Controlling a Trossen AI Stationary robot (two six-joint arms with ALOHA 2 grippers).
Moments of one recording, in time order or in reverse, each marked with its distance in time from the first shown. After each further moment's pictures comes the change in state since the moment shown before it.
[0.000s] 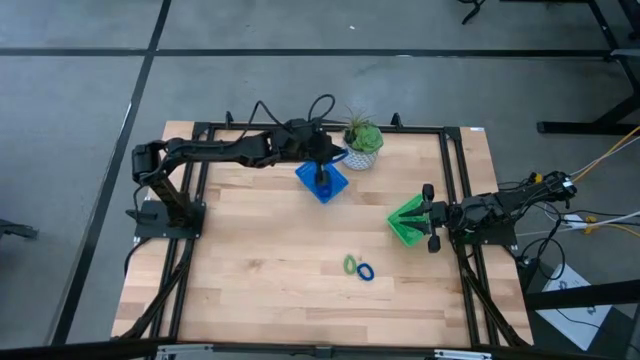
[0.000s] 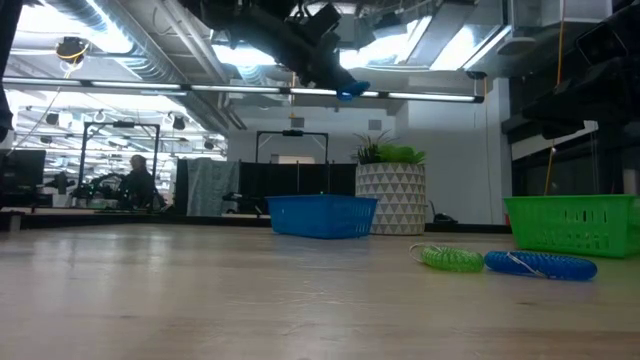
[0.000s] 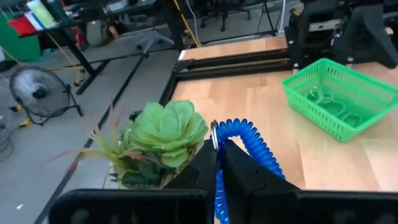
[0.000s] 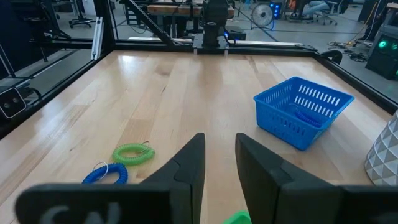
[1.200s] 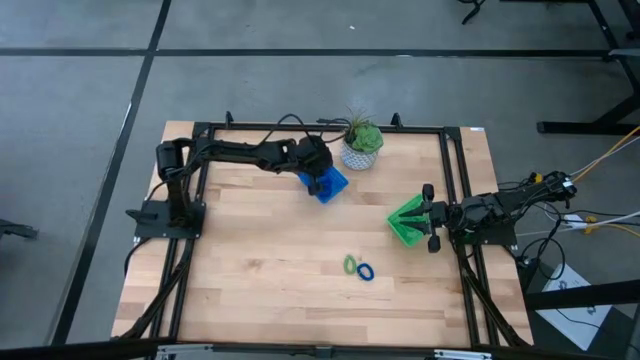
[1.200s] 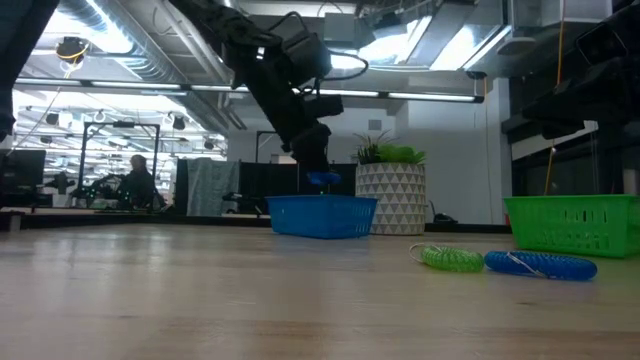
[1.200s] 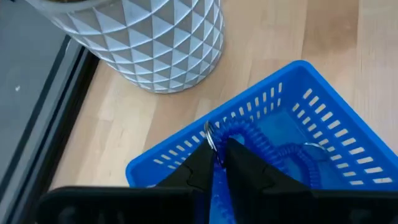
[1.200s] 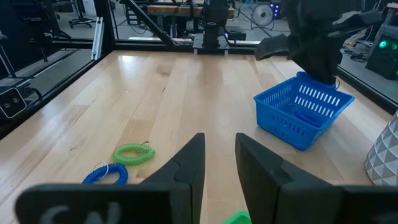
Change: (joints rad) left arm 0.025 0.191 0.001 -0.276 -0.114 -0.076; right arm 0.000 0.000 0.000 0.000 0.000 0.000
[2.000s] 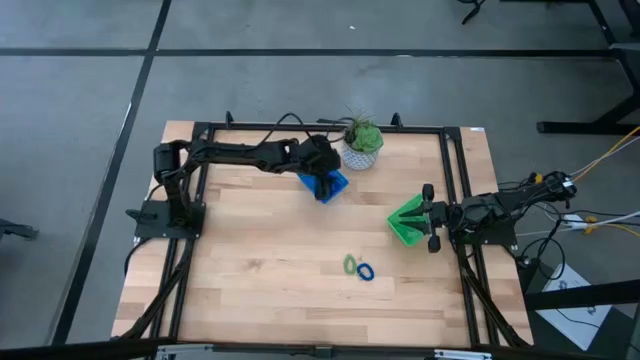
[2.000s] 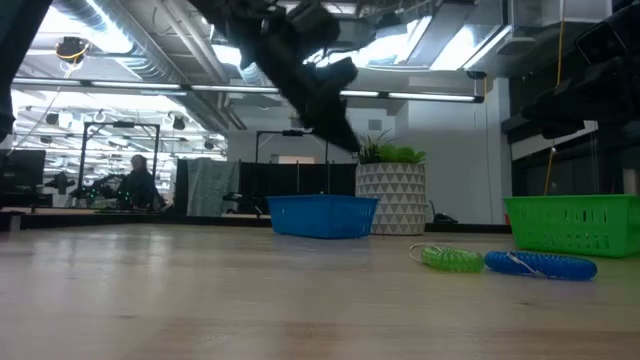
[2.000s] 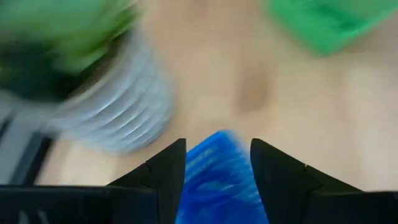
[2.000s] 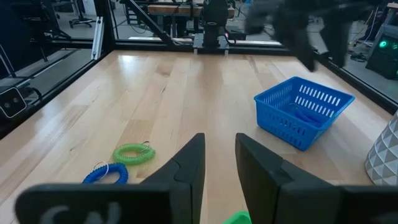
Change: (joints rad) left arm -0.059 -0.027 0.084 -0.002 0.127 -0.020; right arm 0.000 0.000 0.000 0.000 0.000 0.000
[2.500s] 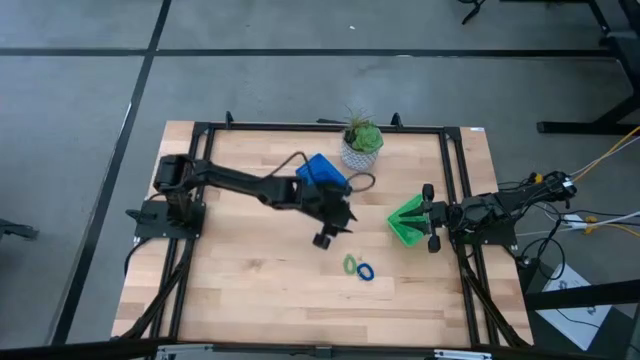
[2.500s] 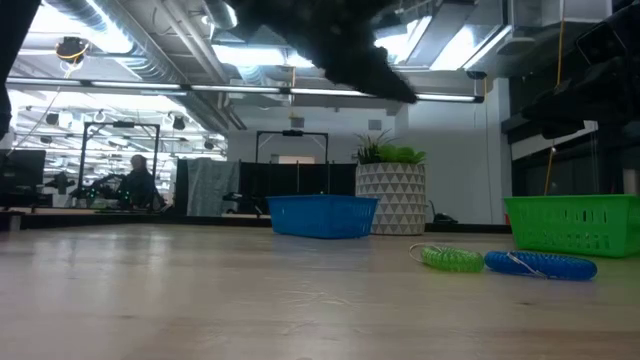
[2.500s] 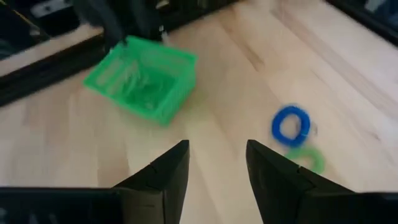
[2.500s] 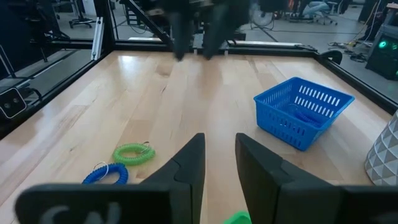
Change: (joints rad) left arm -0.286 0.032 0.037 0.104 0.139 0.198; right arm 0.000 0.000 0.000 0.000 0.000 0.000
